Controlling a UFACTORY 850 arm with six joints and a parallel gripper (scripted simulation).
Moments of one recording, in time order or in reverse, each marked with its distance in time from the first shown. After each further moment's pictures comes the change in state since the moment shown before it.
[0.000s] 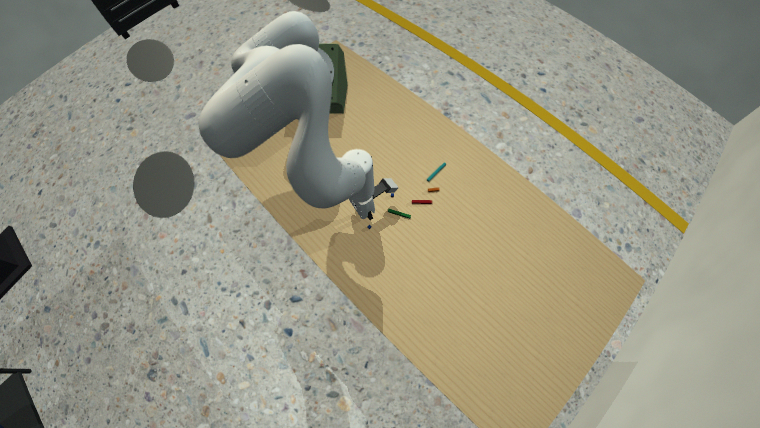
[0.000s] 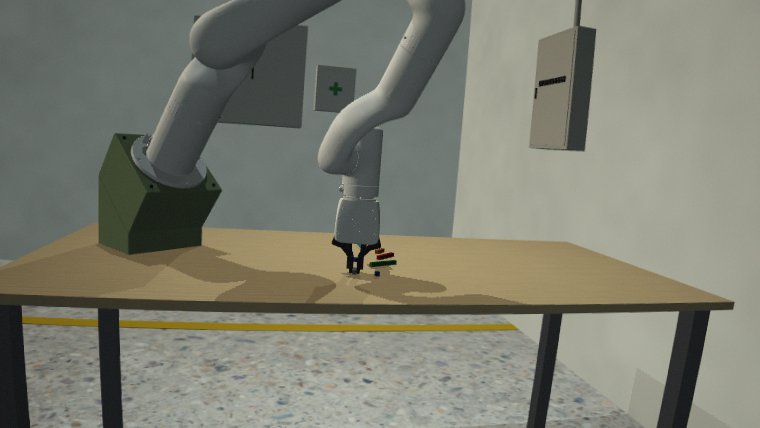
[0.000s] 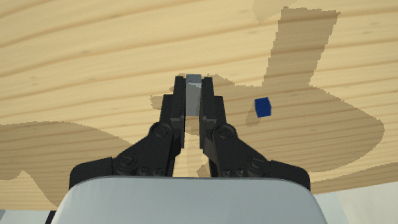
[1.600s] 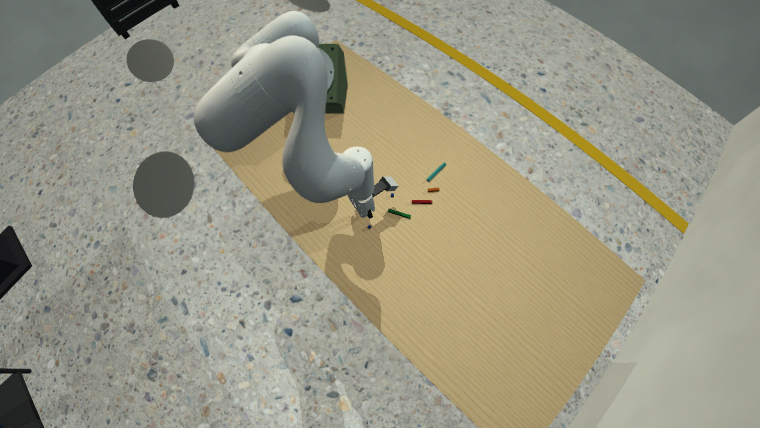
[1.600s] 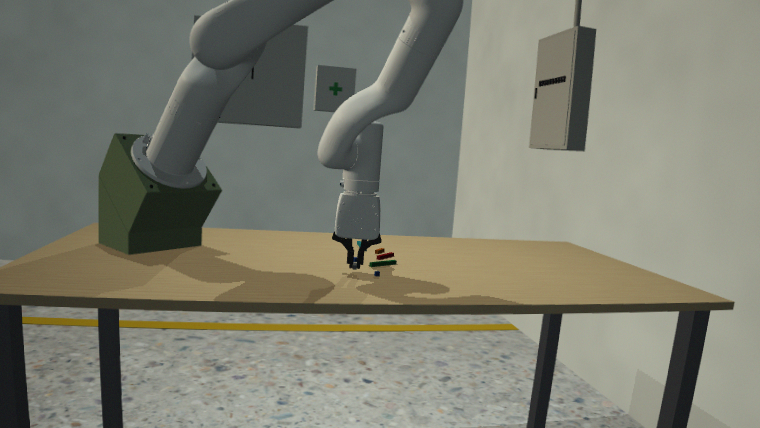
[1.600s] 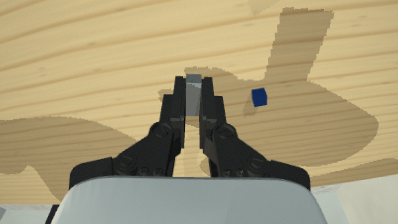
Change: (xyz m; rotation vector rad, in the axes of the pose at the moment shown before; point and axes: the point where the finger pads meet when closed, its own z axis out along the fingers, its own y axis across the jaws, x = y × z) arm 0.000 0.000 -0.012 0.000 0.000 0.000
